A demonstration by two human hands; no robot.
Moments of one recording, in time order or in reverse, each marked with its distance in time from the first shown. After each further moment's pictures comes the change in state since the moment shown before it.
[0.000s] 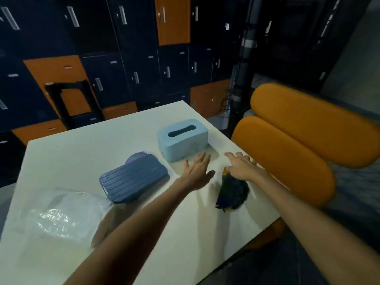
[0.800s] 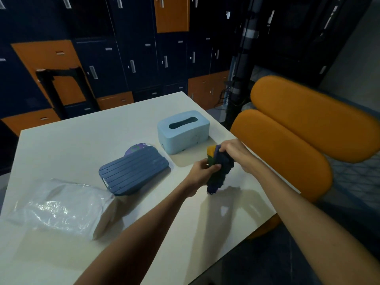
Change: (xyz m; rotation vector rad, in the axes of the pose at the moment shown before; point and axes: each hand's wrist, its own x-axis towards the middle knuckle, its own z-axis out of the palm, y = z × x) left_hand -0.019 0.001 0.017 -1.217 -0.063 -0.220; right_hand -0.012 -0.047 -0.023 0.879 0.104 0.164
